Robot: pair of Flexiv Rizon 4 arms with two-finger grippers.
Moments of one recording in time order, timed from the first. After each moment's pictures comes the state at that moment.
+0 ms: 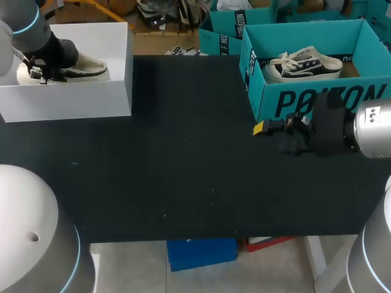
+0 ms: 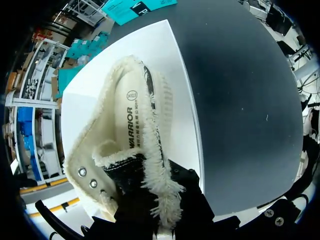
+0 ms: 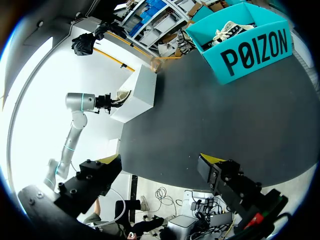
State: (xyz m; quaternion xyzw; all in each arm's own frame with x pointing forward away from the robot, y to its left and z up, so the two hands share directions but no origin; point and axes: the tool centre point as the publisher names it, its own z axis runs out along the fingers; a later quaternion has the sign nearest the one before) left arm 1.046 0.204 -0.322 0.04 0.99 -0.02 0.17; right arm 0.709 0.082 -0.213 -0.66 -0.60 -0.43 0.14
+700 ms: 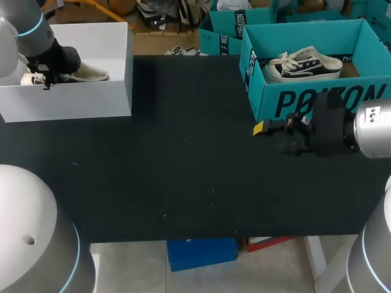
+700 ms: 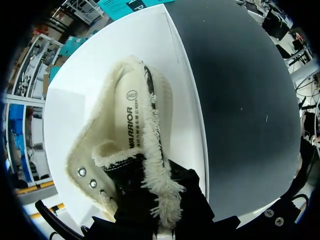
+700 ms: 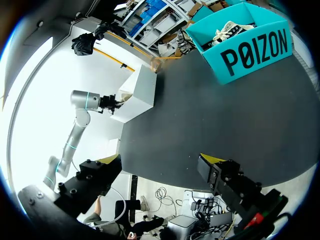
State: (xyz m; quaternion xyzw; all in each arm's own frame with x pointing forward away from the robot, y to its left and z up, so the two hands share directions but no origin) left arm 1.043 0.203 -0.352 0.04 0.99 -0.03 0.12; right arm 0.709 0.082 -0.213 -0.66 -0.60 -0.43 0.14
